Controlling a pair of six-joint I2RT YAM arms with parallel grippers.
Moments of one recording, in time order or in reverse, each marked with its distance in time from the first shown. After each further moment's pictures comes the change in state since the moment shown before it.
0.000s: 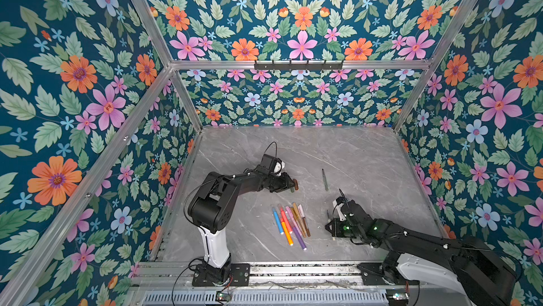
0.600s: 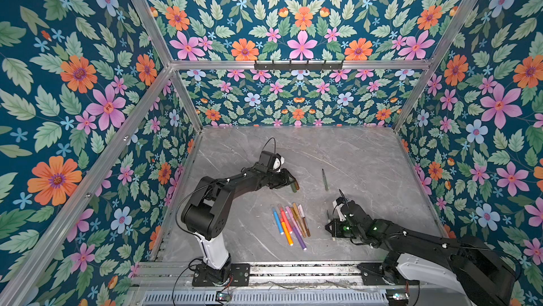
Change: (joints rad) left arm 0.000 -0.116 -0.002 -0.030 -0.024 0.001; right arm 0.000 0.013 -0.009 0.017 0.000 0.000
